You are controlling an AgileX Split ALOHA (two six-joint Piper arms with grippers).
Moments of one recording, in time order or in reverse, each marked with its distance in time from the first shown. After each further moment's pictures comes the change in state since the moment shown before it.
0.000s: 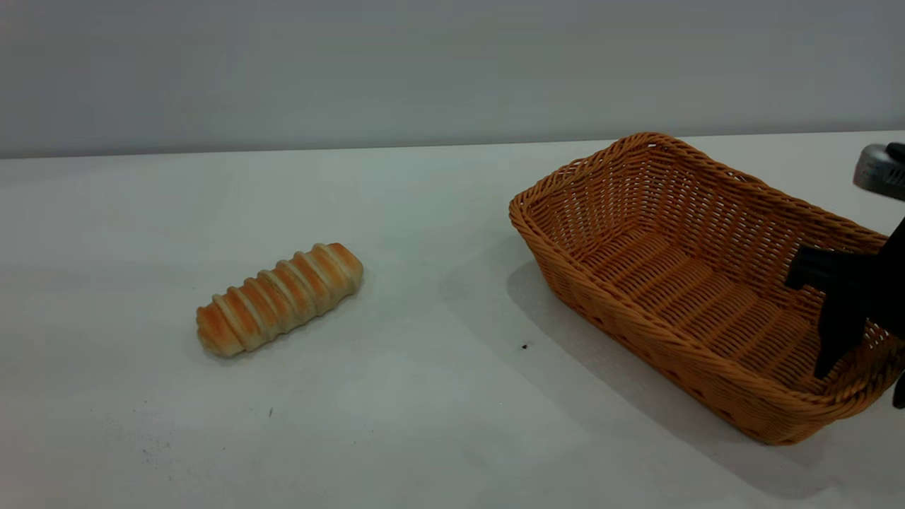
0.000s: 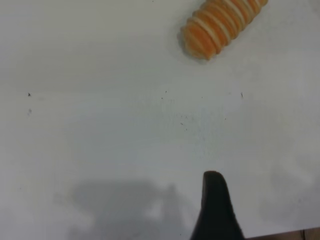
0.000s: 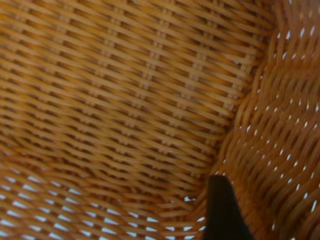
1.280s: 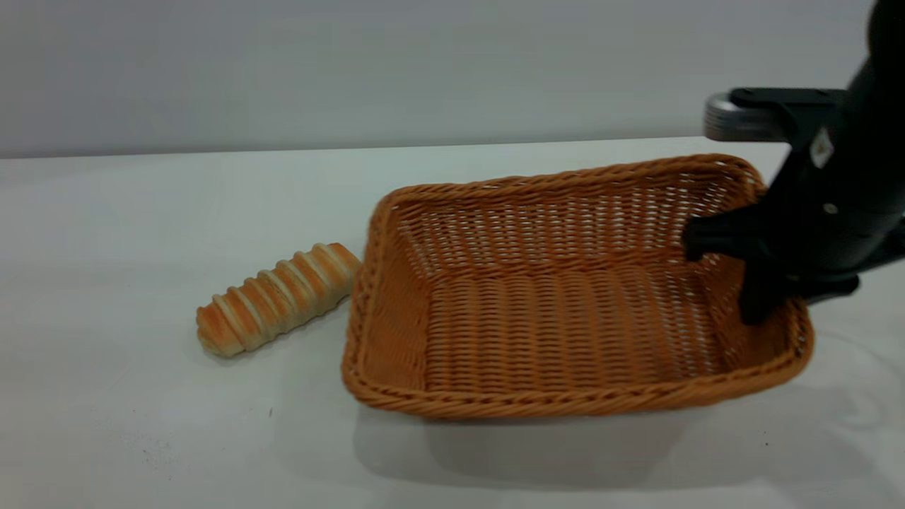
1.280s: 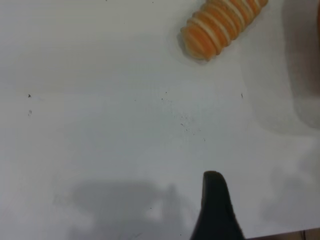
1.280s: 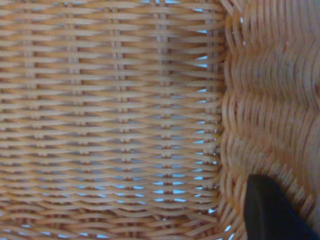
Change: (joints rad) left arm 0.000 0.000 0.000 0.000 -0.001 0.001; right arm 0.162 0.006 -0.198 -0.009 0.114 -0.334
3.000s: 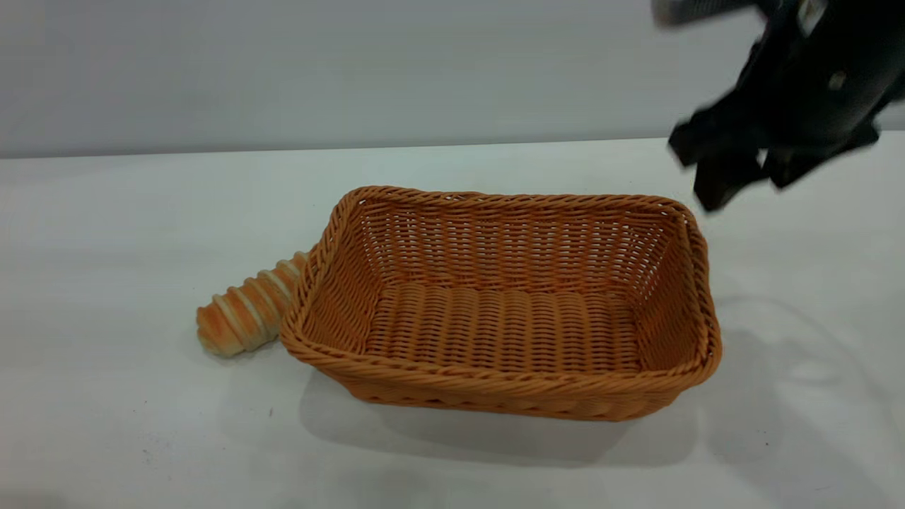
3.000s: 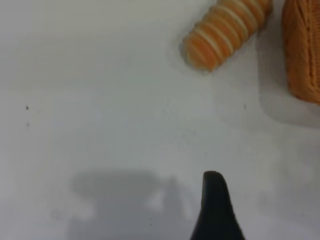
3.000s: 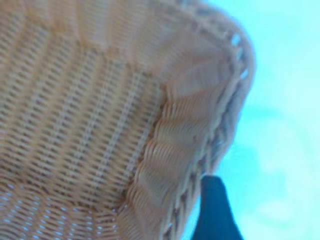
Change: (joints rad) left arm 0.000 0.148 -0.048 0.000 -0.071 -0.003; right arm 0.047 -0.157 -0.117 -0.129 0.133 -0.213
